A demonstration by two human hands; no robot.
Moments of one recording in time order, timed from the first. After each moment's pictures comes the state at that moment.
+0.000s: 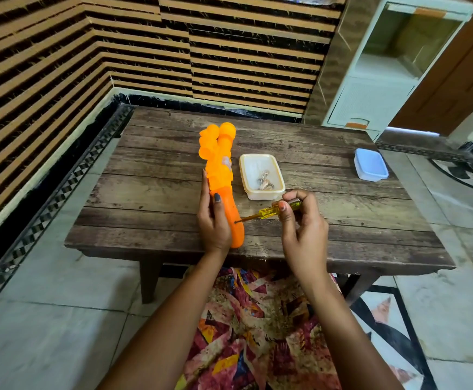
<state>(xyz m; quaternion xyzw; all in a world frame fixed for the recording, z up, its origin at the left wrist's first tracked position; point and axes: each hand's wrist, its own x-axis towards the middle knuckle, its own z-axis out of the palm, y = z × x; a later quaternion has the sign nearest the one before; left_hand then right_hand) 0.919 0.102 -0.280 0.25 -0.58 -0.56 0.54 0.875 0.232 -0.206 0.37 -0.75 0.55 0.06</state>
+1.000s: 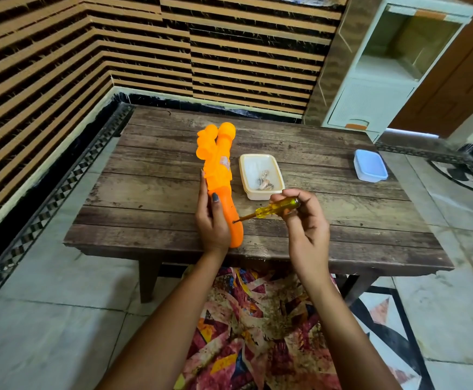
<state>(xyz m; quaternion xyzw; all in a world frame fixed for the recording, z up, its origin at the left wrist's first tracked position) 0.920 0.102 -0.279 0.27 -0.58 -0.53 0.55 0.880 0.233 -0.199 0.33 -0.62 0.71 -0.09</state>
